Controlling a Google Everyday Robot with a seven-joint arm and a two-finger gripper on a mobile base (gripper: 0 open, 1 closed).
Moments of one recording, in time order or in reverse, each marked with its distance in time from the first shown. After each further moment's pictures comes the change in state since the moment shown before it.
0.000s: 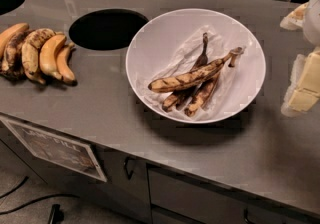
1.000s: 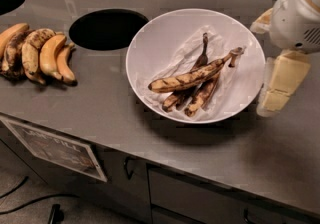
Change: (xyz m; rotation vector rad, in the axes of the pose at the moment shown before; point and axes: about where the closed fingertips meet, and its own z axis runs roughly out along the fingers) arm -0.037 0.004 0.023 -0.050 -0.027 -0.100
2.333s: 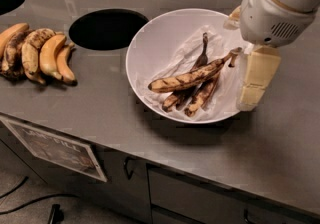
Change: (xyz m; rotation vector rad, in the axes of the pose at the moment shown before) arm -0.041 -0.005 0.010 -0.023 -0.009 -0.112
